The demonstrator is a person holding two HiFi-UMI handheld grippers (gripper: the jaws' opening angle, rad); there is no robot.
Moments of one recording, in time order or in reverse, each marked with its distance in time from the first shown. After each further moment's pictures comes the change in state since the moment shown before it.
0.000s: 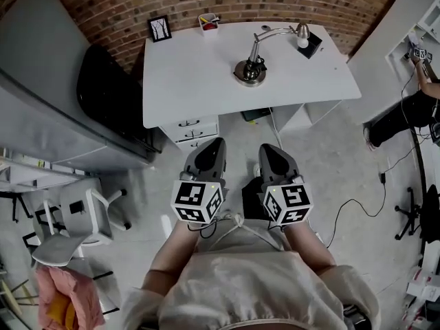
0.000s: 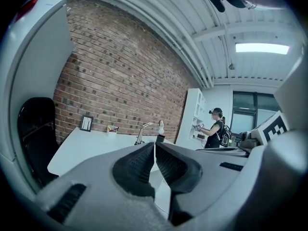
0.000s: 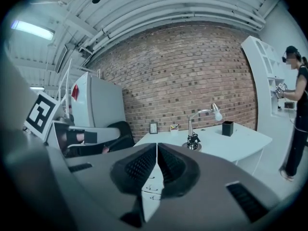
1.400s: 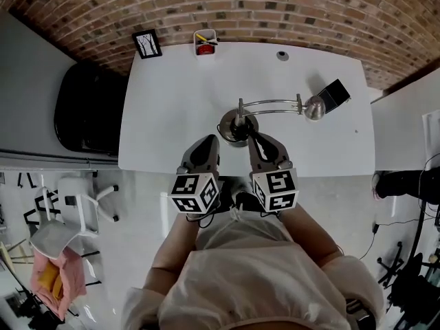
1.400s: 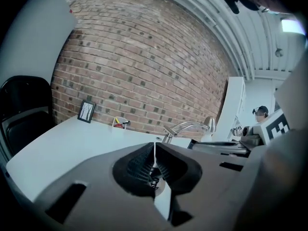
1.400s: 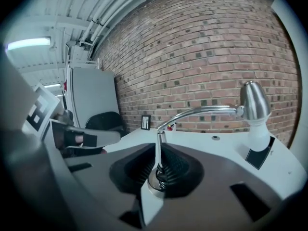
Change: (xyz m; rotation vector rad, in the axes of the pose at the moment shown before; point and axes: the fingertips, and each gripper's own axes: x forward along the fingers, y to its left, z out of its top) left arm 0.320 0.105 0.009 -0.160 0.086 0.309; right arm 0.299 -0.208 0.056 -0.114 0.167 0.256
